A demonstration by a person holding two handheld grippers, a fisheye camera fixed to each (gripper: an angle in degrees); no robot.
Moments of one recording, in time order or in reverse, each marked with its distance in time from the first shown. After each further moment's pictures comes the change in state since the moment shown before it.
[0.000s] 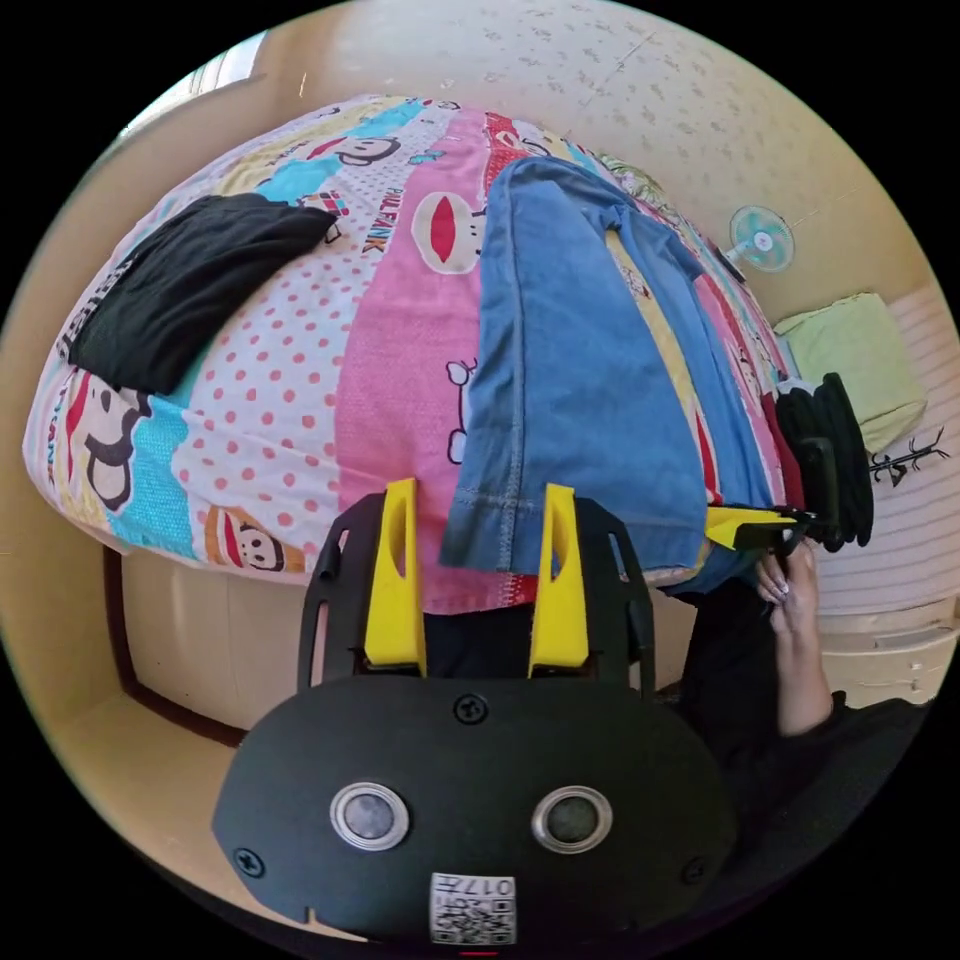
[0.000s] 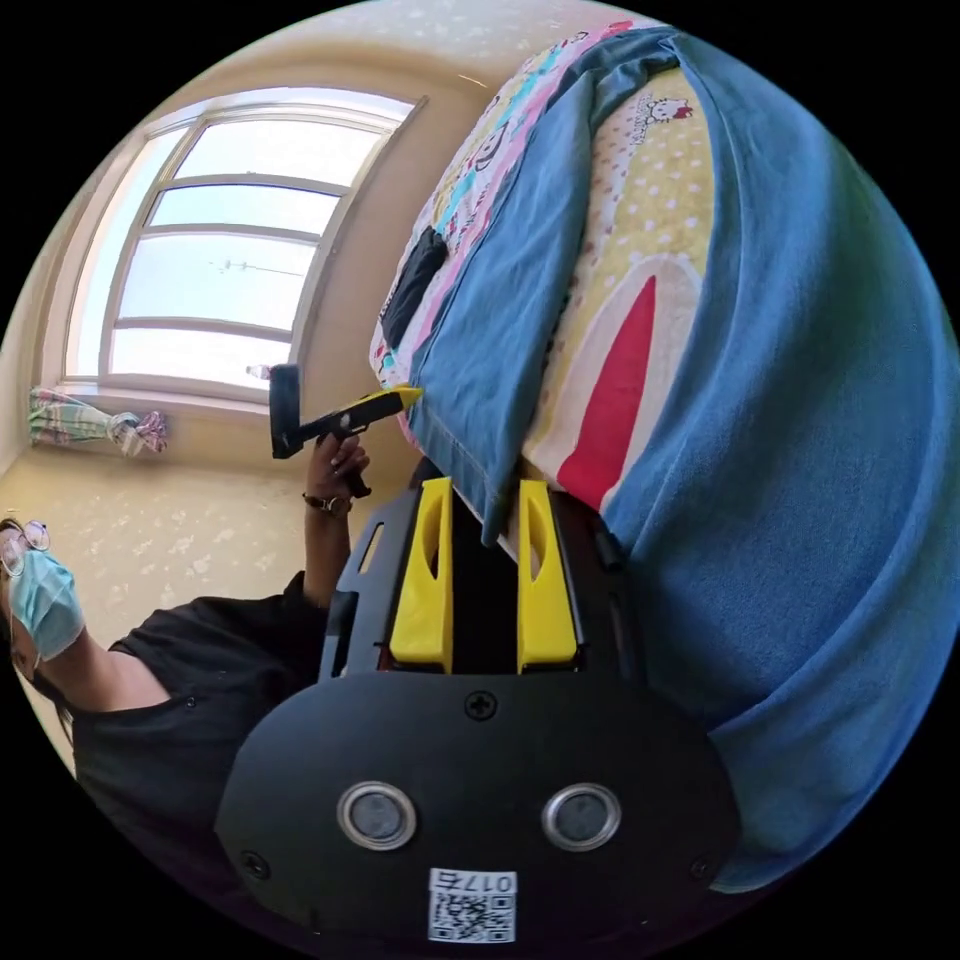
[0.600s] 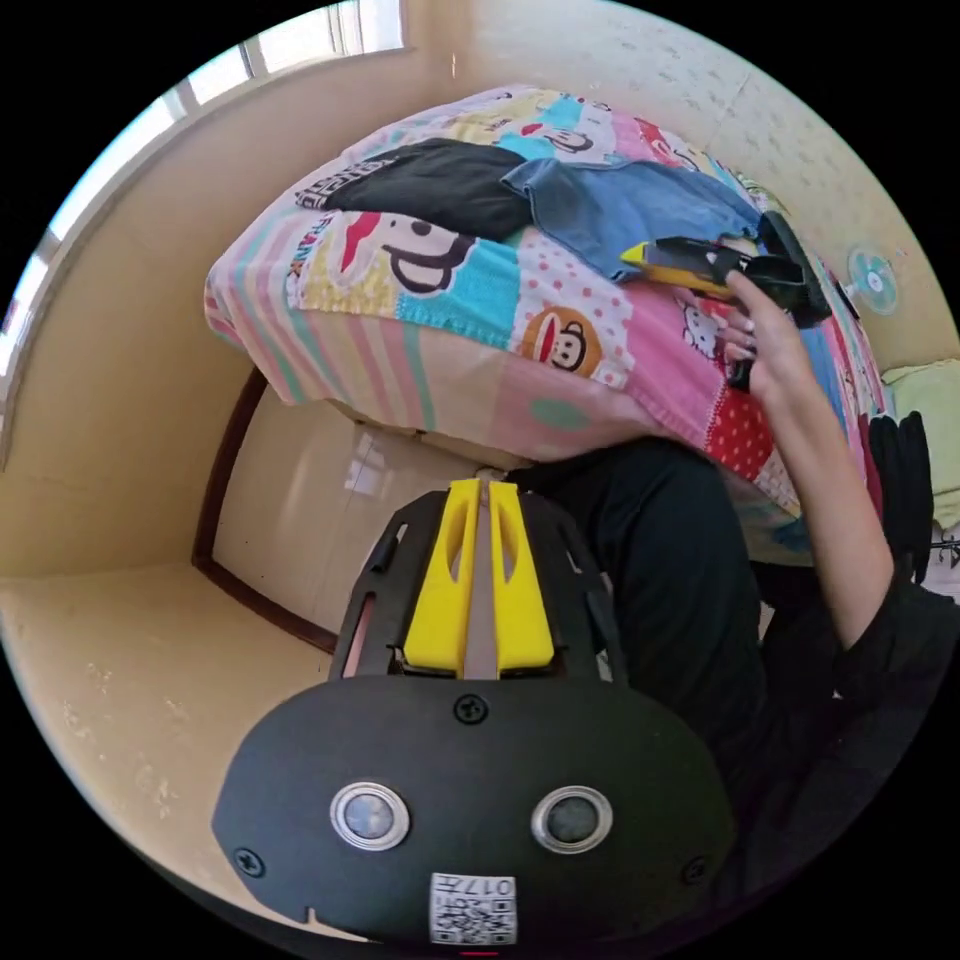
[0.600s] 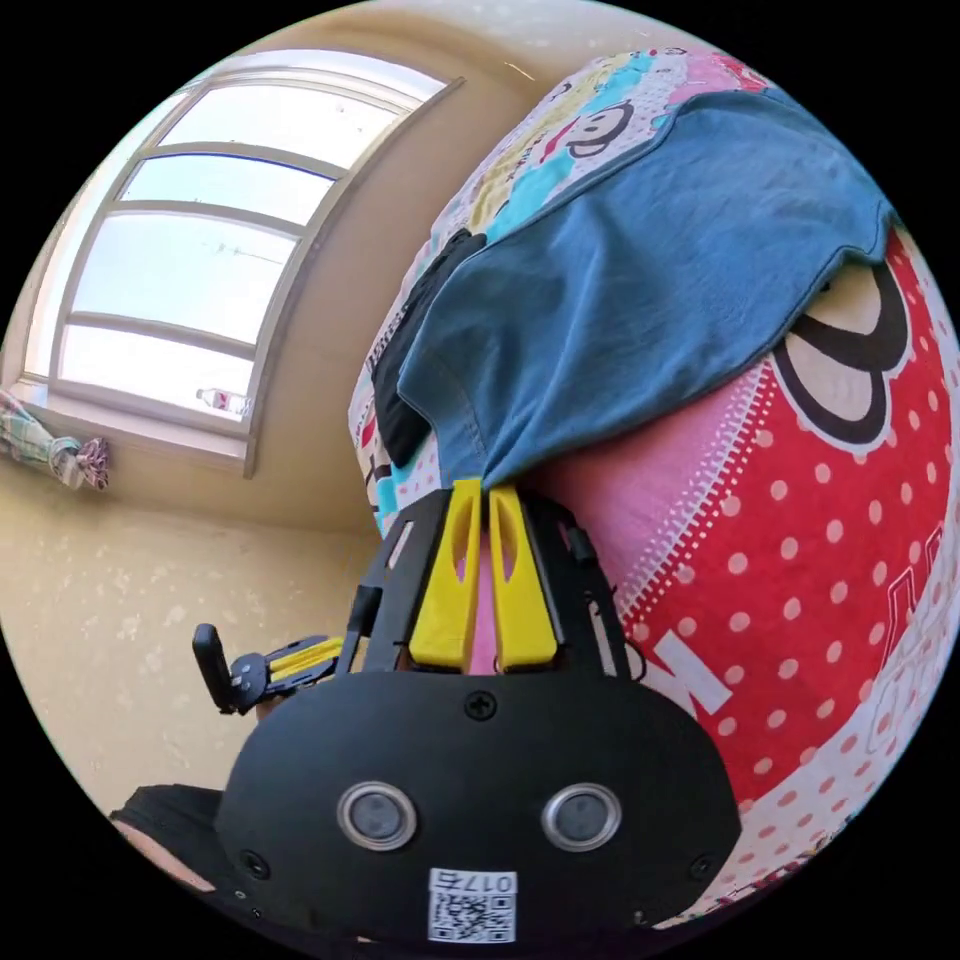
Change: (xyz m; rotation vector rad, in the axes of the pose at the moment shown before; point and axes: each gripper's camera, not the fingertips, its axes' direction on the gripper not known) left arm -0.091 0.096 -0.081 -0.023 -0.212 -0.181; right arm -0.095 -0.190 0.138 0.013 -0.081 -0.100
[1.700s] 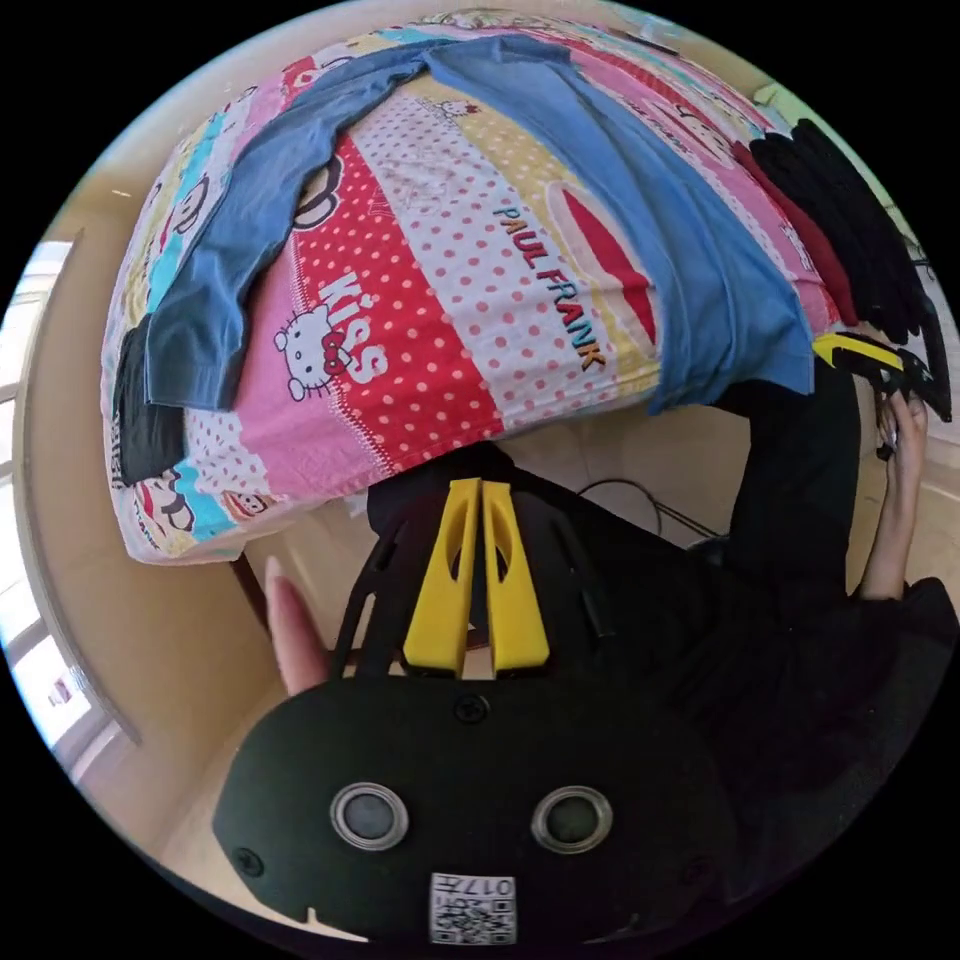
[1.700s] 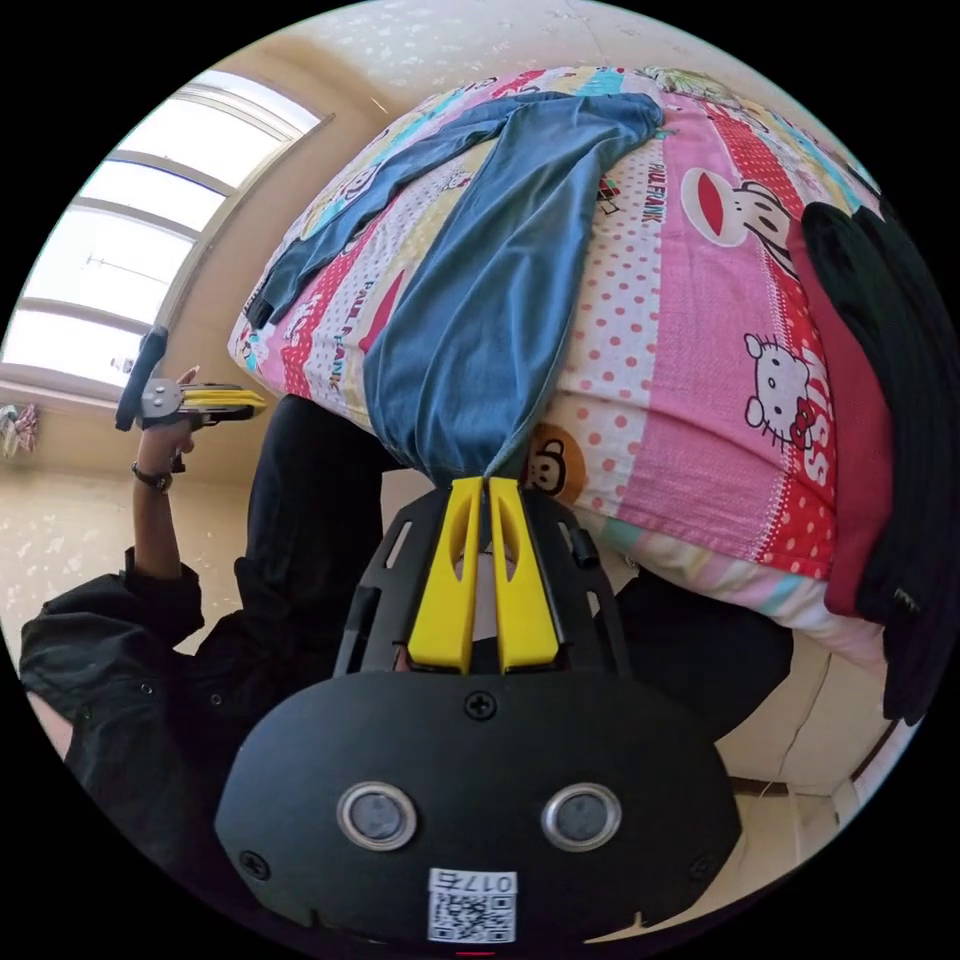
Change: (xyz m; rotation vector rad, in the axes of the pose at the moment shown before) left arm 0.287 -0.049 0.030 -0.274 -0.103 0.532; right arm -0.008 0.376 -0.260 0.018 0.587 0.204
